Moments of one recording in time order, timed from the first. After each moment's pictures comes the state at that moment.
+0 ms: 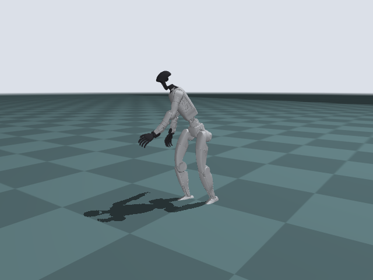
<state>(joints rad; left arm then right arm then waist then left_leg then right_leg) -0.97 0.33 -0.57 1.16 -0.15 -0.08 0.63 -0.27 -0.57 0.41 1.08 0.11 -0.09 -0.14 -0.38 0.14 0.20 -0.49 0.03 0.20 0.48 -0.34 -0.03 -0.75 -0.09 -0.16 0.56 -0.31 0.08</state>
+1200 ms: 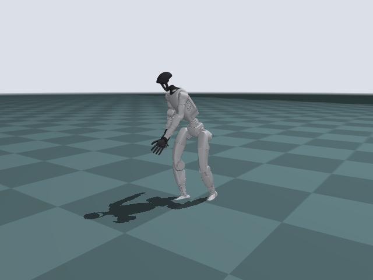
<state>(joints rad) -0.91 0.26 -0.44 1.14 -0.25 -0.06 0.66 -0.26 -0.52 0.41 1.10 0.18 -0.08 -0.15 -0.31 0.17 0.21 -0.57 0.12 0.24 0.67 -0.51 0.01 -0.82 -0.08 -0.34 0.50 -0.23 0.04</state>
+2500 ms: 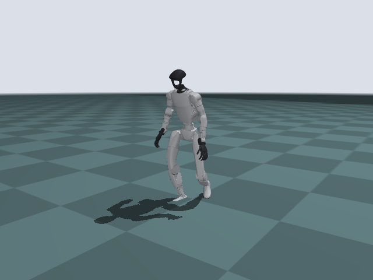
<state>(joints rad) -0.12 0.31 -0.21 1.08 -0.17 -0.13 0.49 -0.04 -0.41 0.38 0.96 0.10 -0.20 -0.23 -0.18 0.10 0.20 -0.55 0.41 0.21 1.36 -0.45 0.08 -0.55 0.09 -0.31 0.61 -0.44 -0.08</state>
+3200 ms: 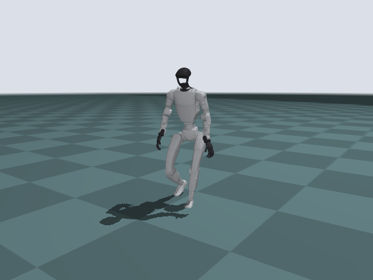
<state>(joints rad) -0.10 0.24 -0.23 1.12 -0.11 -0.09 0.49 0.00 -0.39 0.42 0.94 -0.02 -0.15 -0.16 -0.14 -0.08 0.13 -0.53 -0.15 0.20 0.48 -0.40 0.12 -0.52 -0.26 -0.09 1.25 -0.40 0.05</state>
